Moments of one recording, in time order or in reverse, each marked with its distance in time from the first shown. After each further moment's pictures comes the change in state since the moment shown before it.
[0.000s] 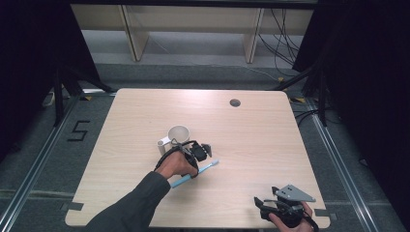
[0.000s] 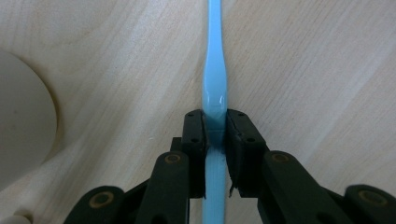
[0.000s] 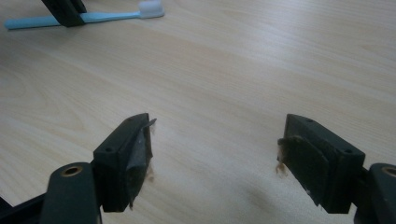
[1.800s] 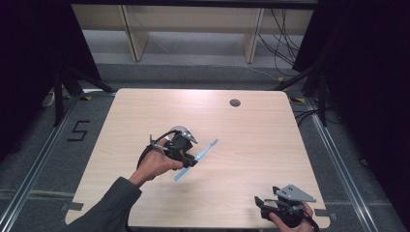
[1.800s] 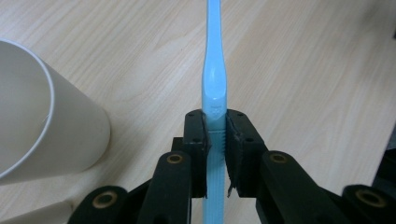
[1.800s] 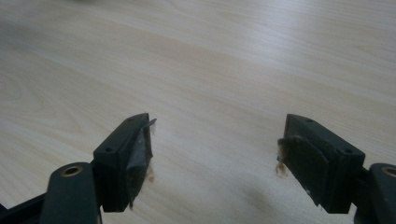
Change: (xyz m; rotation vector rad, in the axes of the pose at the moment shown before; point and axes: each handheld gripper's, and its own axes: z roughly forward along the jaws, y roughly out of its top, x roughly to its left) left arm 0.004 -0.052 -0.078 -0.481 -0.062 -0.029; right arm 0.000 0.000 -0.001 0.002 -0.012 0.023
